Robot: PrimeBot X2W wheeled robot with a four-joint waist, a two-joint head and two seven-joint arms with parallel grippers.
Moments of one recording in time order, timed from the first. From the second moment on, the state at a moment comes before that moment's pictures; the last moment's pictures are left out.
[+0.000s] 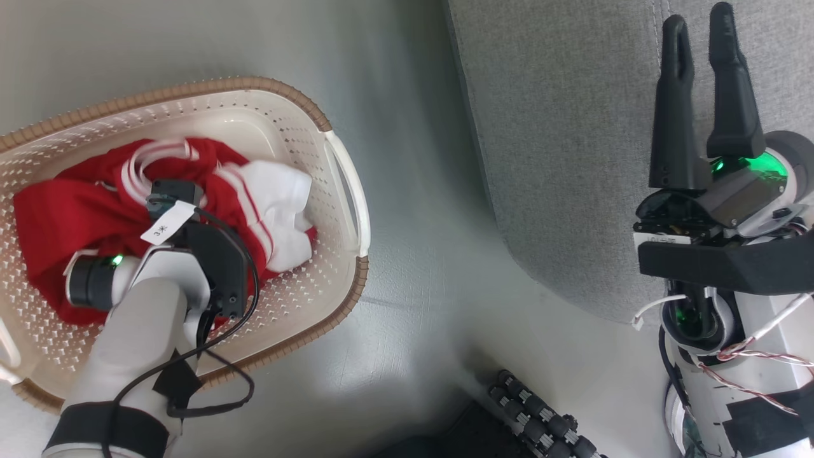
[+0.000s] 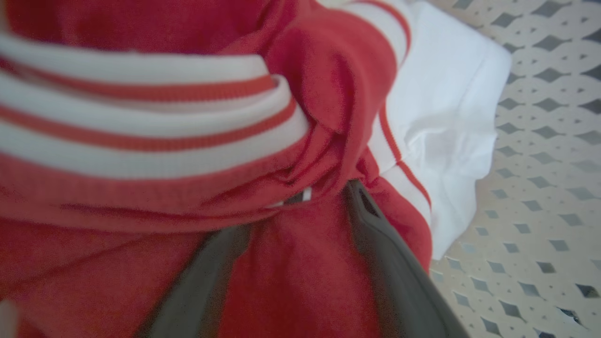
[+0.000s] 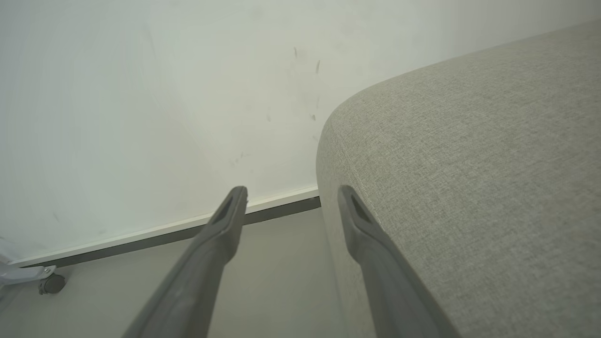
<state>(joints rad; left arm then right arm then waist) -0.85 0.13 -0.30 1.10 -0.31 -0.02 0.19 -0.55 -0.13 0.24 -0.15 0.58 0.12 -0.26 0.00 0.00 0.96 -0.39</state>
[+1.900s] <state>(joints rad) -0.61 0.04 -0.43 0.93 -0.42 -0.12 -0.23 -0.43 -0.17 0.15 0.07 0.60 0.12 -0.26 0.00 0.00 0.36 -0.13</state>
